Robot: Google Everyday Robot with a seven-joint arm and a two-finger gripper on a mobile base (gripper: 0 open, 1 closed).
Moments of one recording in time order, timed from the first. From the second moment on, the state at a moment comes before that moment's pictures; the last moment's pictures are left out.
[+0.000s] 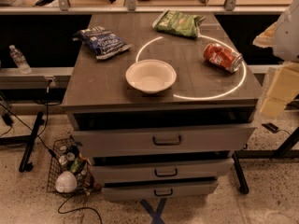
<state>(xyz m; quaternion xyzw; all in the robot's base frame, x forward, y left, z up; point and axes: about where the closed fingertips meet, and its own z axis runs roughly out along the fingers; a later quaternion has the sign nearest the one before) 0.438 -0.217 0.976 -0.60 0.78 -0.03 0.16</state>
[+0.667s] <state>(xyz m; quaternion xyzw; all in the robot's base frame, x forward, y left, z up) 0.449 -0.214 0.977 -0.60 0.78 -0.03 0.17</state>
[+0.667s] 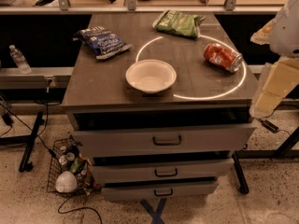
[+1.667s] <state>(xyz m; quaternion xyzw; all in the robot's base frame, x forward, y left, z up) 0.661 -0.141 0.999 -0.55 0.77 0.01 0.32</state>
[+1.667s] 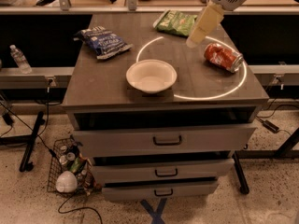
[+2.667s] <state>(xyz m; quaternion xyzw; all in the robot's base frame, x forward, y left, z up) 0.728 -0.142 0.968 -0.44 0.82 0.07 0.38</state>
